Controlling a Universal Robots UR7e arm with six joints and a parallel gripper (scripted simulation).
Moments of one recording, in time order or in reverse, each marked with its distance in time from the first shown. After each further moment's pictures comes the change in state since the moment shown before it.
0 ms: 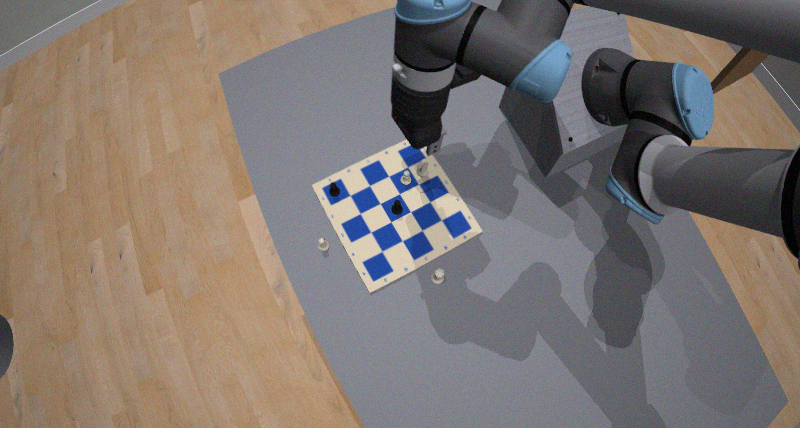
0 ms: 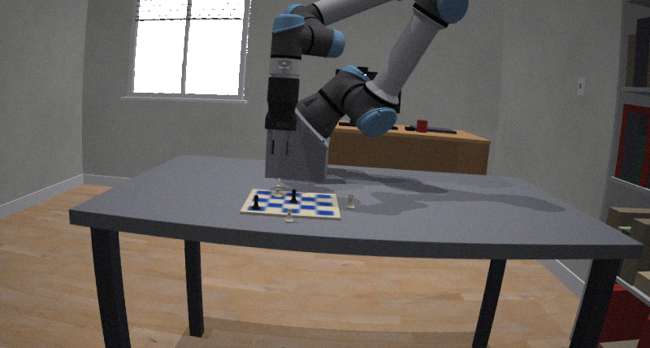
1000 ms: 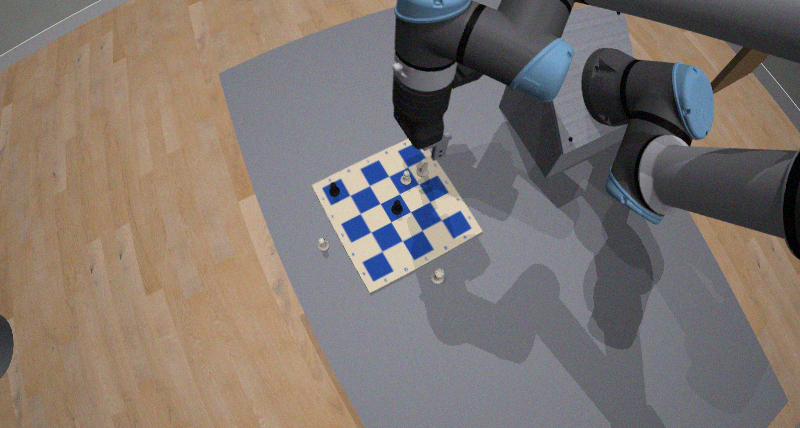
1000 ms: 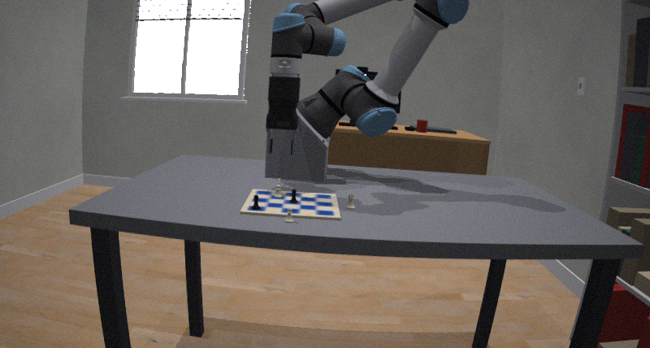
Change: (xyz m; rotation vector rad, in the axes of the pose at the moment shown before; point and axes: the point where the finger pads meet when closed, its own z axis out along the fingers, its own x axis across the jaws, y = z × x) arm 0.003 -0.002 -0.002 0.009 0.009 0.012
